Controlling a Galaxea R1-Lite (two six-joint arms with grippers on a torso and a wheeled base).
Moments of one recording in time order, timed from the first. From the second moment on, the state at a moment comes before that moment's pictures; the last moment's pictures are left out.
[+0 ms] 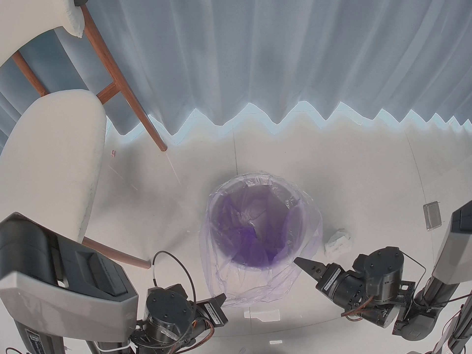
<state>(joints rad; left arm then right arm) -0.87 2.20 -0.19 -1.55 0.26 -0.95 0.76 1.98 -0.19 -1.32 -0.20 1.10</state>
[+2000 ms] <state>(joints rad) -0.73 2.40 -0.36 -1.55 0.28 -0.73 0.43 2.40 -0.58 -1.44 -0.17 0.96</state>
